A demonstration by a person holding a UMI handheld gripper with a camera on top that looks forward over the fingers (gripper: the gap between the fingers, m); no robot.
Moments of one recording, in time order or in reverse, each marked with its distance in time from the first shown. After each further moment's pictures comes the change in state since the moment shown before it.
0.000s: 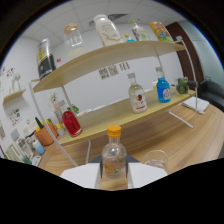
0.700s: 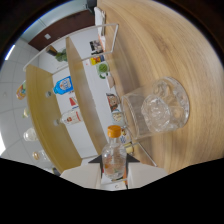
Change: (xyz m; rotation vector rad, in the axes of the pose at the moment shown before) arm 0.004 -0.007 0.009 0.007 -0.363 1.479
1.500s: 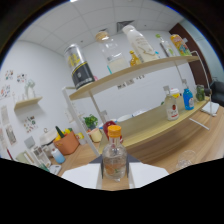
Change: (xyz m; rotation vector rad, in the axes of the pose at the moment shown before) arm -0.026 0.106 0.005 -0.042 0.148 -1.459
